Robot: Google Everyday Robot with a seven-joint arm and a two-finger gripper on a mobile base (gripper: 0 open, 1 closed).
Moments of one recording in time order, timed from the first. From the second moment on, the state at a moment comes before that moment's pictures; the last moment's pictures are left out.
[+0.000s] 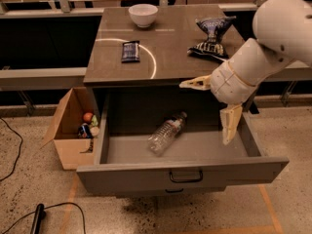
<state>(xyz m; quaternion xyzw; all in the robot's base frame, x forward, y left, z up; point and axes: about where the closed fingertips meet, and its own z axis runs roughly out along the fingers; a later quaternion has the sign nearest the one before) 0.511 -0.124 0.831 -0.86 0.45 0.08 0.22</state>
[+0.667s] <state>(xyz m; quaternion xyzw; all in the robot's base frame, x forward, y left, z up) 0.537 -0.088 0.800 -0.93 0.31 0.04 0.22</state>
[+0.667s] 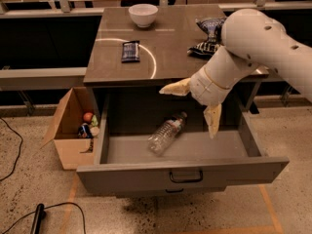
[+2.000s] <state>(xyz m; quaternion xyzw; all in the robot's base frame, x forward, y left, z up) 0.574 -0.043 0.713 -0.94 0.28 -0.05 0.18</state>
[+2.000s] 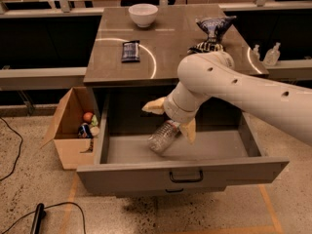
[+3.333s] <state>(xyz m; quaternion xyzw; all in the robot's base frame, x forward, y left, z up) 0.612 -0.039 0.625 -0.95 0.28 0.00 0.12</state>
